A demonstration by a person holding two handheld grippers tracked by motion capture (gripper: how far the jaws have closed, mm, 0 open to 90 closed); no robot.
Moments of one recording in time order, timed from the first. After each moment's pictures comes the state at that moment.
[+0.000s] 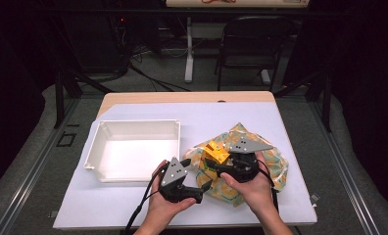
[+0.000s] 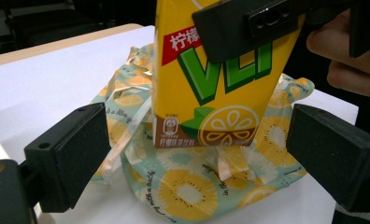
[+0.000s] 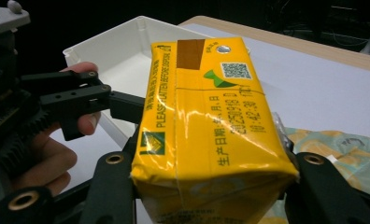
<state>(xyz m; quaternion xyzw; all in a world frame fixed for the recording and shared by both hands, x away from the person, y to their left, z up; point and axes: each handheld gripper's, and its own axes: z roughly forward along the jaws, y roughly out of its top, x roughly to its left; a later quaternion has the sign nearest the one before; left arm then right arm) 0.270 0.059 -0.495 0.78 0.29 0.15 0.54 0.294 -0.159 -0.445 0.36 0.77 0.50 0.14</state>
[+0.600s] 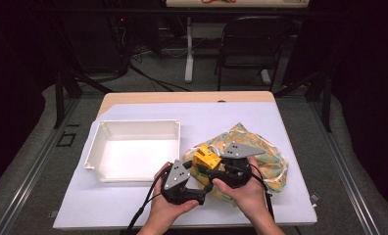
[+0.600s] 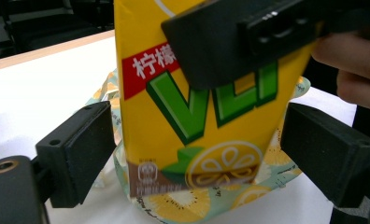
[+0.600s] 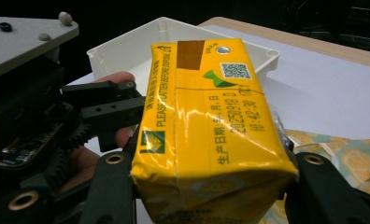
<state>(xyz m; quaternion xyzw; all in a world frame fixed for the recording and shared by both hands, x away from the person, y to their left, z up) 0.266 0.054 -0.497 0.78 0.29 0.15 0.54 0.282 -0.139 -0.443 0.34 0.78 0.51 0.13</state>
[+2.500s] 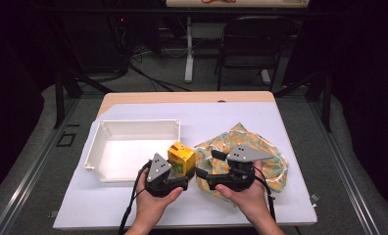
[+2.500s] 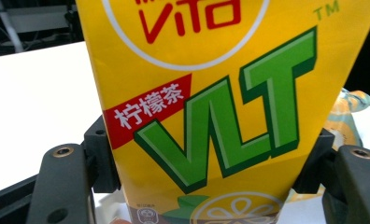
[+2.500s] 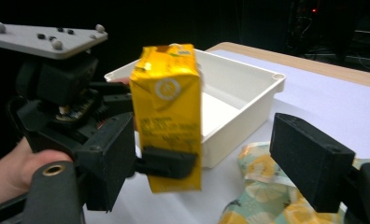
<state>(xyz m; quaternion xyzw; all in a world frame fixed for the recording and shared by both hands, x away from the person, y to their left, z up) 0.277 0.094 -0.490 0.74 0.36 0.19 0.53 0.272 -0.146 -0.438 0.33 0.75 0.56 0.13</state>
